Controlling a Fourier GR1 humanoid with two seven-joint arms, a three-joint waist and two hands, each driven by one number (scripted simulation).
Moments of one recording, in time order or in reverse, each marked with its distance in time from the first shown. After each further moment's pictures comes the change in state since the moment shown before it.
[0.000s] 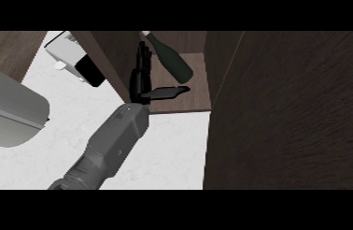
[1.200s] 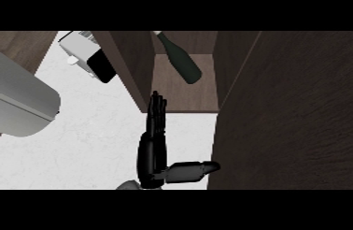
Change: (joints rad) left arm 0.620 0.073 -0.514 -1.070 -0.119 0.523 0.220; right arm 0.028 -0.034 -0.074 -0.021 0.005 -0.009 -0.002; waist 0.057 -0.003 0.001
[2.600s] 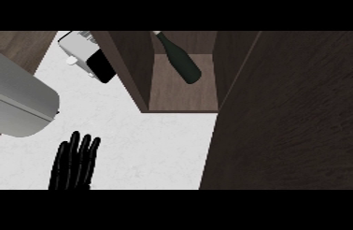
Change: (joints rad) left arm 0.471 0.469 0.077 -0.598 -0.002 -0.243 0.013; right arm 0.108 0.029 0.185 0.027 -0.059 0.115 0.091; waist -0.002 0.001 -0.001
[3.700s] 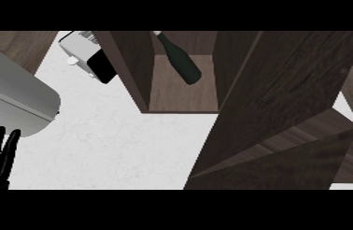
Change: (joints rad) left arm 0.210 0.200 0.463 -0.036 0.266 -0.325 -0.004; right arm 0.010 -0.001 0.530 -0.015 0.163 -0.205 0.061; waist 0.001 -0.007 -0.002
